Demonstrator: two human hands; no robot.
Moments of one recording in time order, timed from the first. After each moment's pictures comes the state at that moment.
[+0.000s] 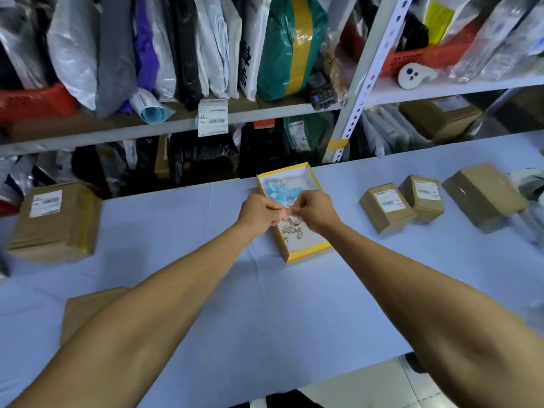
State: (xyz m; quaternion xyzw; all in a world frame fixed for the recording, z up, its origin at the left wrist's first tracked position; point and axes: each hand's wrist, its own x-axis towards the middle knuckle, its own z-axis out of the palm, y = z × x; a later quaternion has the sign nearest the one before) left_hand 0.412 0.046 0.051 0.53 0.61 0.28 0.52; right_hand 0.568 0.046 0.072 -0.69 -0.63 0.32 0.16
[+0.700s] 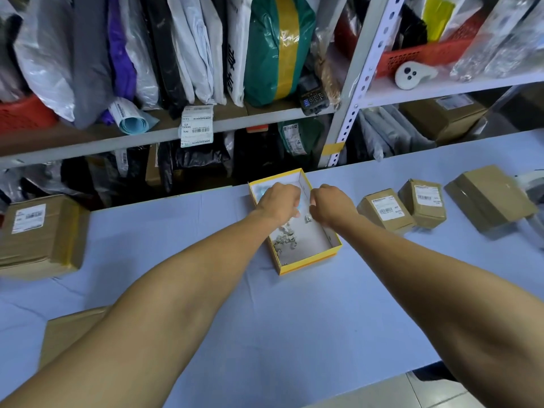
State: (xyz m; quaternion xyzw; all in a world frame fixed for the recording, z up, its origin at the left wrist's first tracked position) left_hand 0.479 0.115 0.053 0.77 0.58 0.05 0.26; right_hand 0.624 0.098 0.066 -0.68 -0.72 0.15 -0.04
